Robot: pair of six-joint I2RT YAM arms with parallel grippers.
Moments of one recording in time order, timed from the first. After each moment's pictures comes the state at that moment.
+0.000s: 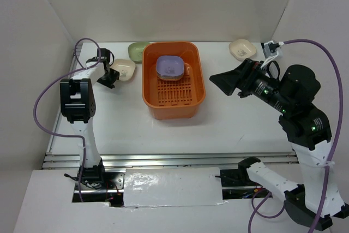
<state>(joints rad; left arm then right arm) 0.05 2.15 1.67 -0.61 -0.16 -1.13 0.36 0.90 1.55 -0.74 -0.36 0.63</state>
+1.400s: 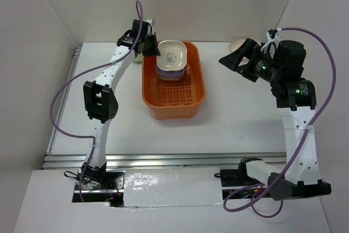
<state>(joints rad) -0.30 2.26 2.31 -0.70 0.16 -0.39 0.03 1.12 1.60 -0.82 -0.46 0.60</state>
